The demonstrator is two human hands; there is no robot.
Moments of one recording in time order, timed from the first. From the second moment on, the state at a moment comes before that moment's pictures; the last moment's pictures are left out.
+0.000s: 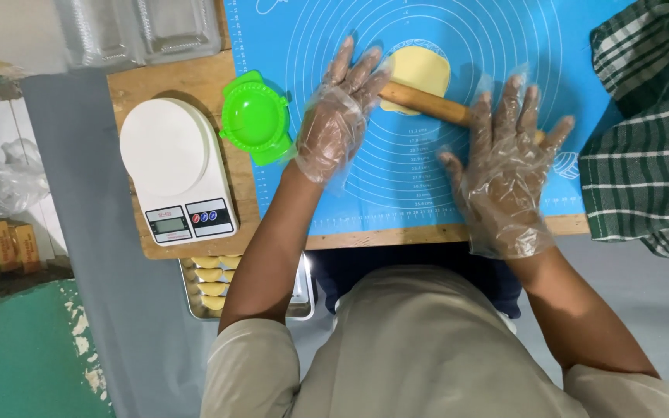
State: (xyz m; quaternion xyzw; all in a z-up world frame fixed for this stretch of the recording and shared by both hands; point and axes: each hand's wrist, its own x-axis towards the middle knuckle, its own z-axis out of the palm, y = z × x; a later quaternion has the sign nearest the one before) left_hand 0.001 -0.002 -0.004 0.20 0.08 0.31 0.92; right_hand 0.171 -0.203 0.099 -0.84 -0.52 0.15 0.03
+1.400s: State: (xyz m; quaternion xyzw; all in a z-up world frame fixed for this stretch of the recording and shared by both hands) left_hand 0.065 0.034 0.028 0.92 0.39 -0.01 -0.06; right_hand 0.262 -0.117 0.095 -0.81 -0.58 0.08 0.07
